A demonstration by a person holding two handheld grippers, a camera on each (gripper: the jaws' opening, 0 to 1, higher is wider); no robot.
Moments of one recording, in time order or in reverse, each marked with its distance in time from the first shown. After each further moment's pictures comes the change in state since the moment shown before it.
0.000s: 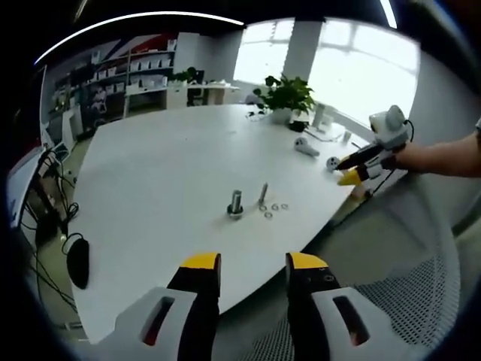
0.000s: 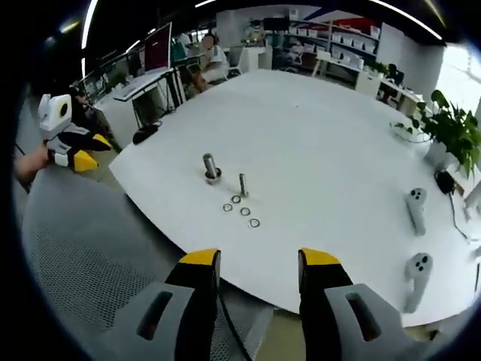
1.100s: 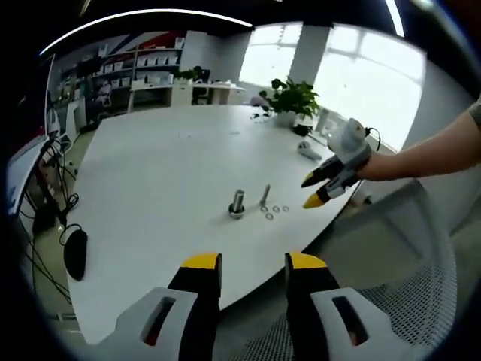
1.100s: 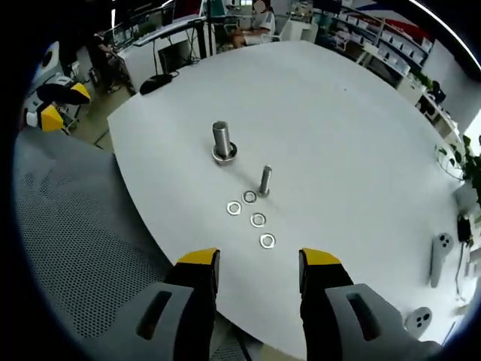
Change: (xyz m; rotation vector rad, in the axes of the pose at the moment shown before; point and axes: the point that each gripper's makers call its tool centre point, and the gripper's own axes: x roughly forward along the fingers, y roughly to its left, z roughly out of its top) left arm 0.000 0.003 -0.004 -0.053 0.006 -0.004; right arm 0.094 0.022 0.000 -0.219 0.190 0.083
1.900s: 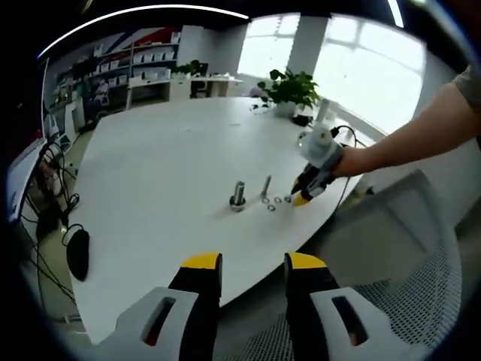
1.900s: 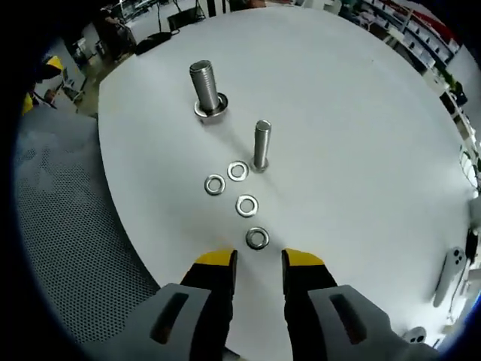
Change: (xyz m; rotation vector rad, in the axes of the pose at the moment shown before) left arm 0.002 0.002 -0.005 0.028 0.032 0.018; right arm 0.053 -0.015 -0.023 -0.080 0.177 0.048
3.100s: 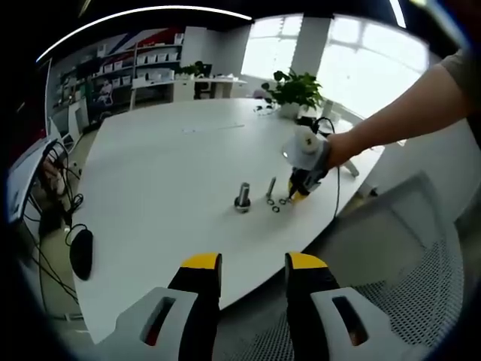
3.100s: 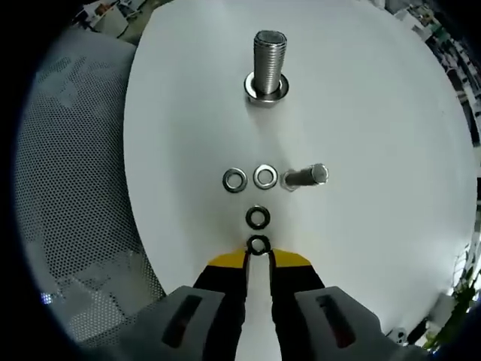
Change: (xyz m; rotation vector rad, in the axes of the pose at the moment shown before) left arm 0.000 0.005 0.001 -0.004 -0.005 0.024; right arm 0.007 0.002 0.011 -0.504 0.246 0.072
